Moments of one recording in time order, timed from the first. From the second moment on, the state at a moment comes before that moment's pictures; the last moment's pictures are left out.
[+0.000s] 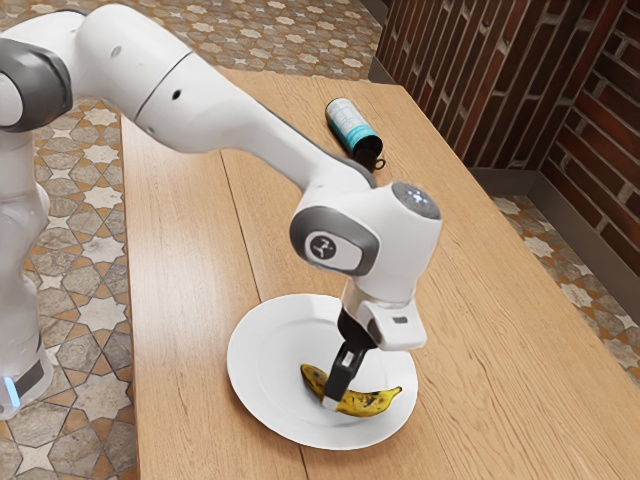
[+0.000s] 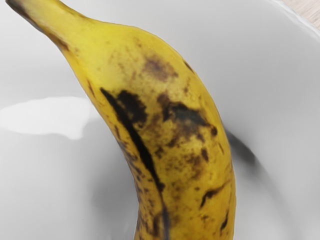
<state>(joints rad) -0.29 0.08 -0.22 -1.95 -0.09 1.99 0.18</state>
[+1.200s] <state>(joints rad) -0.30 0.09 -0.22 -1.93 -0.08 2.03 0.18</state>
